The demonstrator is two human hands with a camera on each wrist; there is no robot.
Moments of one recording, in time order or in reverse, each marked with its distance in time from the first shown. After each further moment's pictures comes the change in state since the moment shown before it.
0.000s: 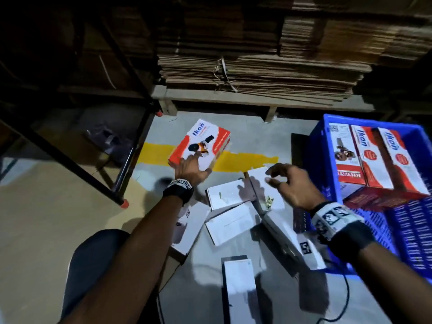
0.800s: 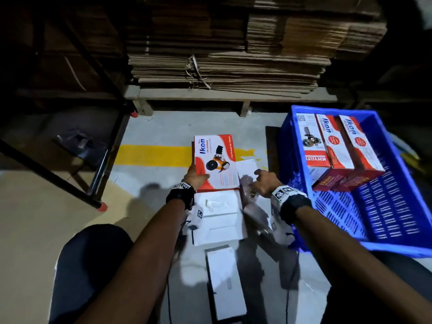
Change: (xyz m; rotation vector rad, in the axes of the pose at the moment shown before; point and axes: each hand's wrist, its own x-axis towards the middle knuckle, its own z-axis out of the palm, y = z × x) left_hand -0.015 0.049 0.071 -0.678 -0.351 -0.261; right_hand 0.021 0.064 0.045 -0.173 -0.228 0.434
